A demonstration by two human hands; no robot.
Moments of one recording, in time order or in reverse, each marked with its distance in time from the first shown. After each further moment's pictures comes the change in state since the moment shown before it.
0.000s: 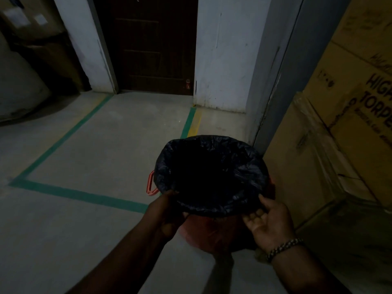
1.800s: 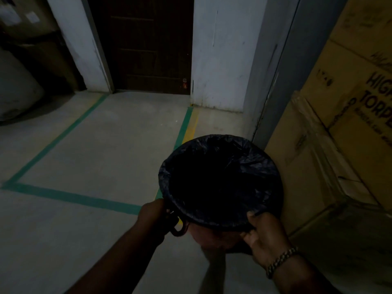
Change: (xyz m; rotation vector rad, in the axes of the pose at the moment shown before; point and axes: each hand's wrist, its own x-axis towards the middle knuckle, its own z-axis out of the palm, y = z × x) left_hand 0.048 0.002 -0.036 0.495 0.165 0.101; right_hand 0.021 0.022 -0.024 -0.237 0.016 -0.021
